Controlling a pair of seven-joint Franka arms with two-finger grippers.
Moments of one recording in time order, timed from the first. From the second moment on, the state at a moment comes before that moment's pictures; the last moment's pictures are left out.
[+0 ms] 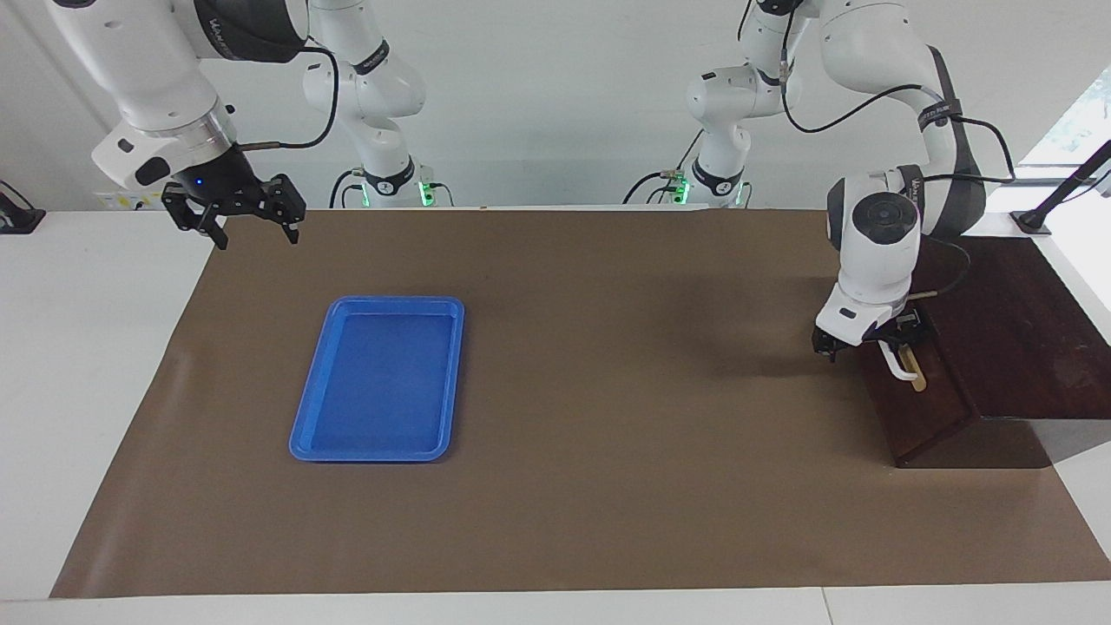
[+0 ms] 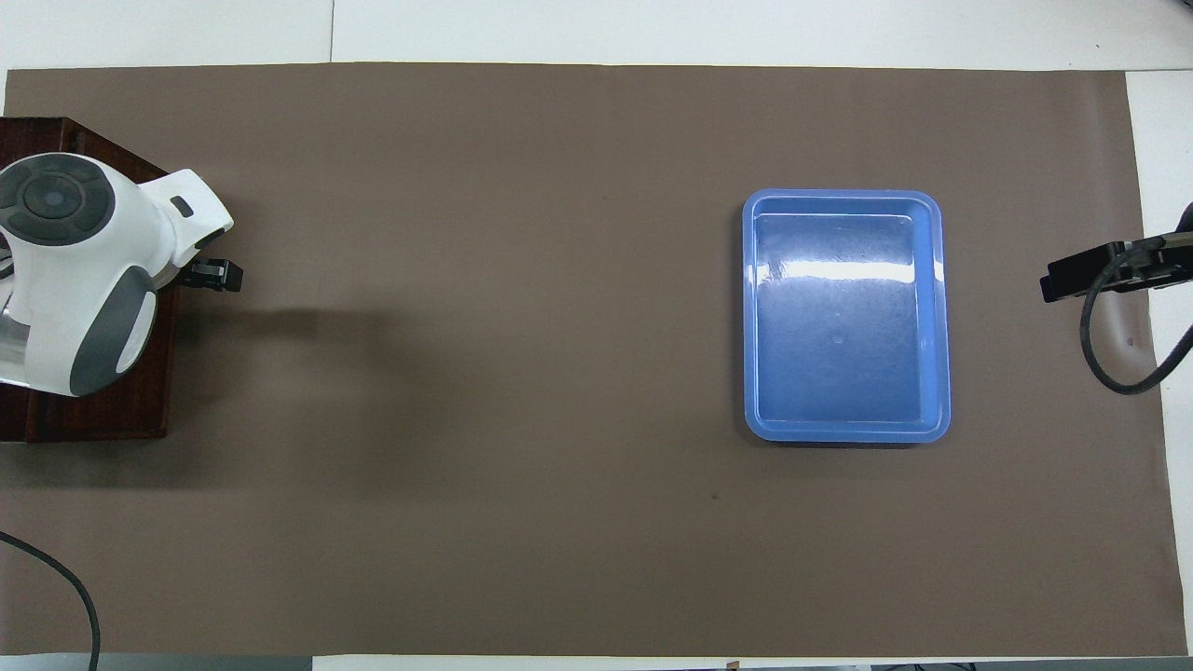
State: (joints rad) left arm 0.05 0.19 -0.16 -1.95 0.47 2.15 -0.17; right arm -0.07 0.00 0.04 -1.59 0.00 1.56 -0.12
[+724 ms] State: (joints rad) left arm -0.14 0.19 -0.16 -1.93 0.30 2.15 -0.37; right arm -0.07 -0.01 0.04 -1.59 0.00 1.57 -0.13
